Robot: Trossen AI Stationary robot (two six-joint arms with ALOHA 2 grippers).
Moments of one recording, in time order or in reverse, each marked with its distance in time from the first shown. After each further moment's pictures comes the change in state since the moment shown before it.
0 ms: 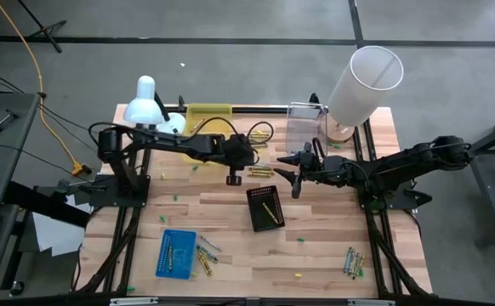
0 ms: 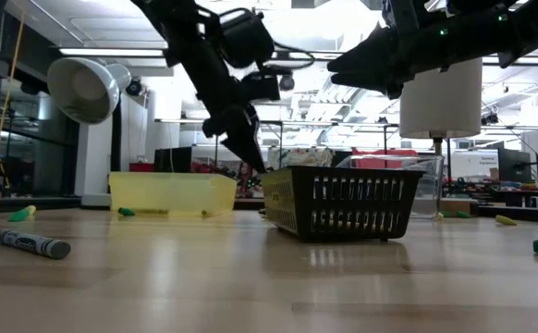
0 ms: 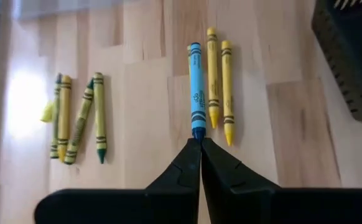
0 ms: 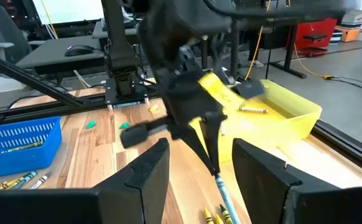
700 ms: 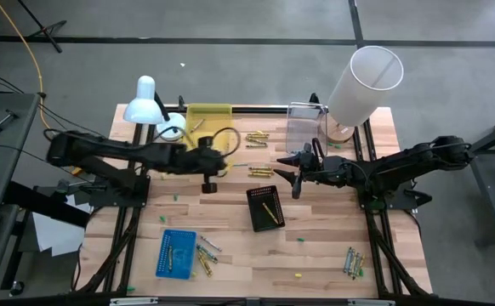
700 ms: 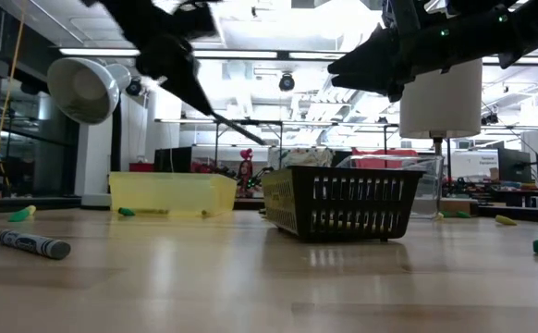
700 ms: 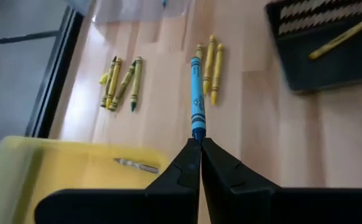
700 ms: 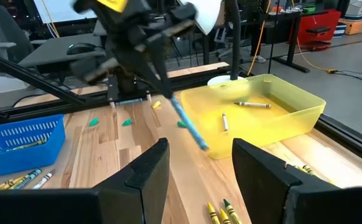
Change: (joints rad) left arm -0.182 -0.472 -0.257 -0.083 -0.228 -0.231; right arm 0.000 0.000 0.000 -0.015 -0.009 0.026
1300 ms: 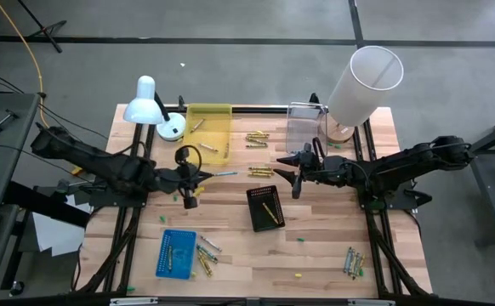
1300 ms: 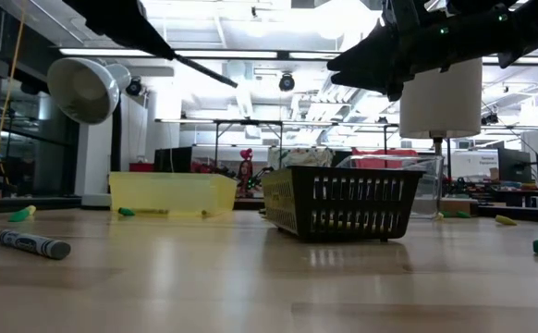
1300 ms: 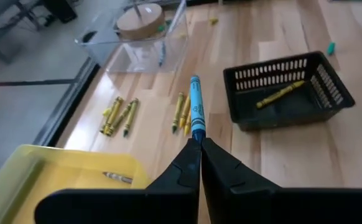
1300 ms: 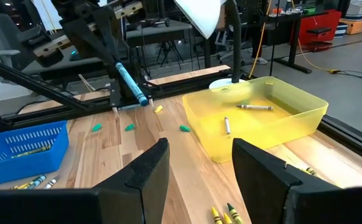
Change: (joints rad) left arm -0.310 -0.304 -0.151 0.053 -0.258 -0.197; right arm 0.000 0.000 0.000 0.017 -0.003 0.016
